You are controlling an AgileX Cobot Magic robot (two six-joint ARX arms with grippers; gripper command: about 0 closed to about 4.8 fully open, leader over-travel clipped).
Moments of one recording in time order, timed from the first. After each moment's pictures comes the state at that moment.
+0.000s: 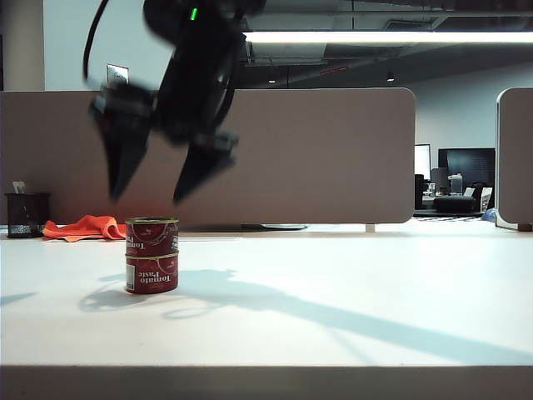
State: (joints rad) left arm -0.23 0.79 0.93 -0.47 0.20 0.05; right arm 0.79 2.17 2.01 -0.79 -0.05 -0.08
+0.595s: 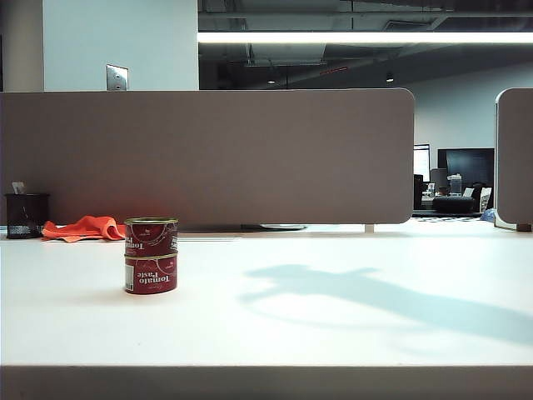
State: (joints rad) left arm -0.32 0.62 0.92 -0.55 0.01 0.16; right arm 0.64 1.60 1.89 -0.87 0.03 -0.09
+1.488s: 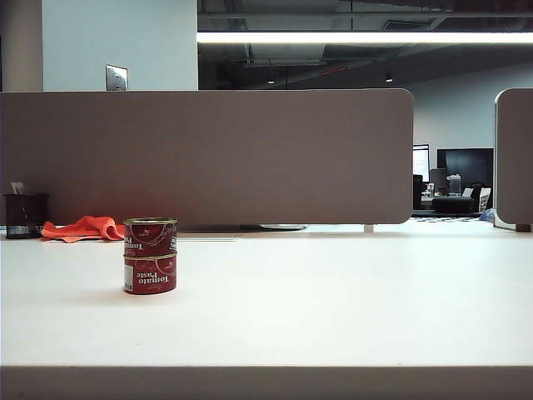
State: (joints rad) left arm -0.32 0.17 0.48 -0.50 -0.05 0.10; right arm 0.61 0.47 0.69 -0.45 0.49 -0.06
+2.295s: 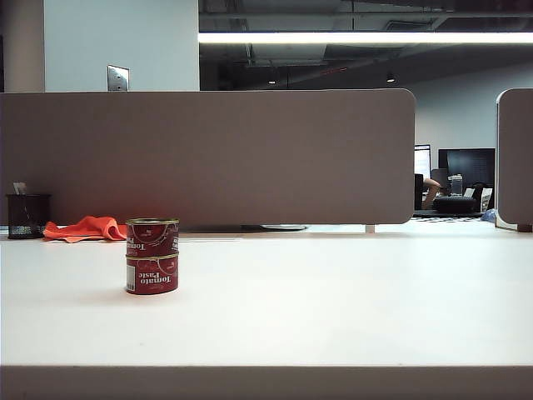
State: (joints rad) left arm -0.32 0.01 0.18 -0.22 -0.07 0.03; right arm 0.62 0.00 0.06 -0.14 0.38 -0.01
